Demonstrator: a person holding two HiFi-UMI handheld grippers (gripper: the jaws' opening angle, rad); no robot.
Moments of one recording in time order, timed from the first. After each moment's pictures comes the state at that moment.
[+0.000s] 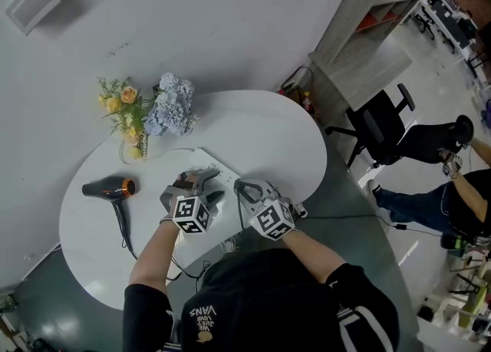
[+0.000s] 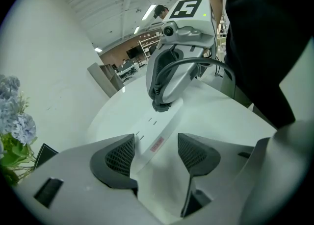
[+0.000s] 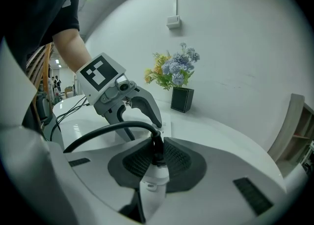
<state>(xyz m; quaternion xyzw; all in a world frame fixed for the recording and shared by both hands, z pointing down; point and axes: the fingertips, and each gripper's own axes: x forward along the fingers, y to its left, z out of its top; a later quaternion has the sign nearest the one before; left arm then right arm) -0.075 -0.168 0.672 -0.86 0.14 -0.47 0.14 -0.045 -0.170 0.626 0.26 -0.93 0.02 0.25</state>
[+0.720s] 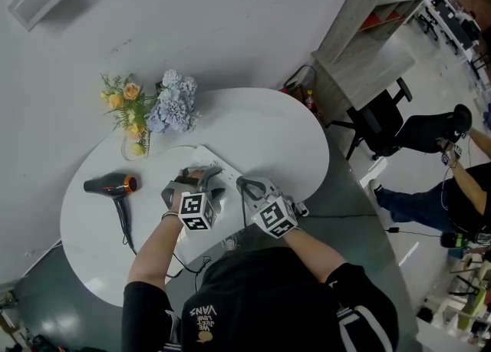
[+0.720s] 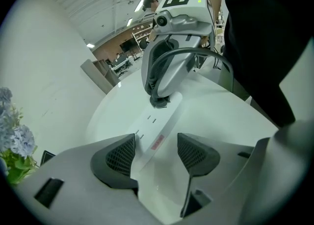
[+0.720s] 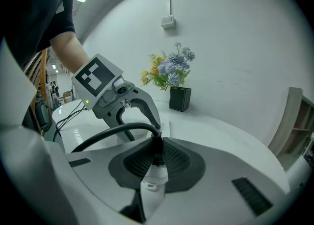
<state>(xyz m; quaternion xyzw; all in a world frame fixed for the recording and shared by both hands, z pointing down) -0.075 -0.166 0.672 -0.83 0.13 -0.51 0.16 -0.040 -0.168 0.620 0.27 -0.93 0.04 0.24</state>
